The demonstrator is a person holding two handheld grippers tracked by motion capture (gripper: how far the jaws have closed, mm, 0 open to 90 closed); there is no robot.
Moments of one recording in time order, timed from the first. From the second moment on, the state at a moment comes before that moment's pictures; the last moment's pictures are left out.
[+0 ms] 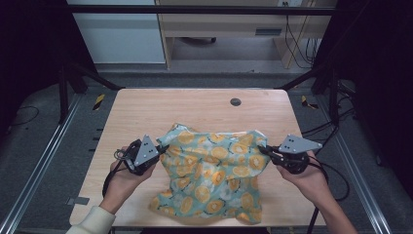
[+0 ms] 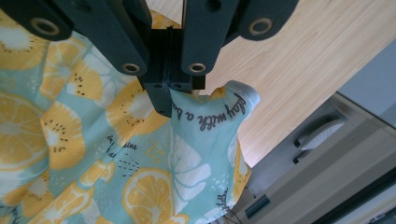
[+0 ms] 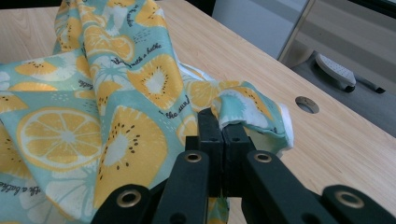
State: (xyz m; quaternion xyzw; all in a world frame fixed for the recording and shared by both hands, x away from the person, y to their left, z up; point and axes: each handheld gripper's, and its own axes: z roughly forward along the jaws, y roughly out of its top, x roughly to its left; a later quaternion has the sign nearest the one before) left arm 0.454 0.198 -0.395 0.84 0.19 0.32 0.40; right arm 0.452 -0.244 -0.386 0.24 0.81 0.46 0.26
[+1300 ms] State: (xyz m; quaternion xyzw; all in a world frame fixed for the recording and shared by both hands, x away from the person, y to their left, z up) left arm 0.383 0.209 -0.411 0.84 0.16 0.27 0.45; right arm 0.386 -0.250 -0.399 0.23 0.80 0.50 0.25
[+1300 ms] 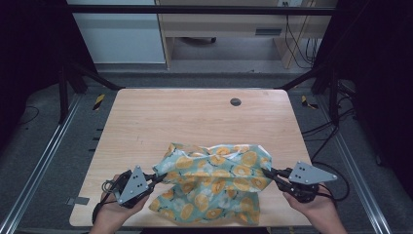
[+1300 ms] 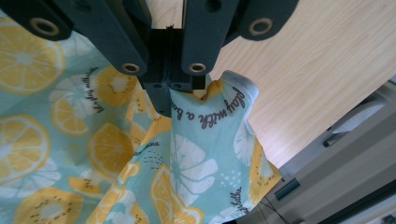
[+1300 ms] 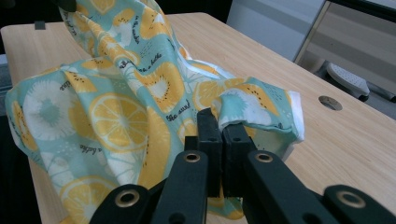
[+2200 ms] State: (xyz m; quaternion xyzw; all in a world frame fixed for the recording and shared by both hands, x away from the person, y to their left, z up) left arm 0.356 0.205 -0.434 0.86 0.09 0.24 0.44; right arm 0.354 -0.254 -0.419 0.22 0.80 0.51 0.21
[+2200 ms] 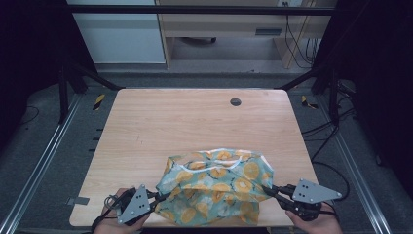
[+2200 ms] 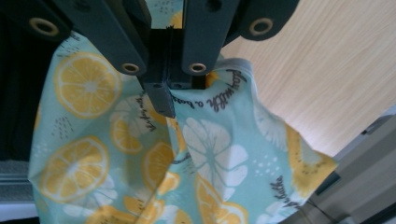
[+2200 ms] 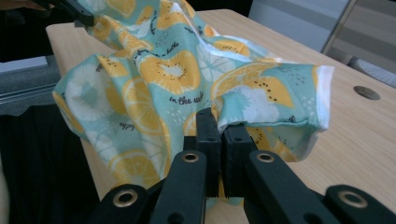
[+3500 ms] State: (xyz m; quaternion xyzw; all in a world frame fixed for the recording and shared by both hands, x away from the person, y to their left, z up) left arm 0.391 0.175 -0.485 0.93 0.01 0.23 0.30; right arm 0.384 -0.242 -0.488 0.17 0.89 0.42 0.10
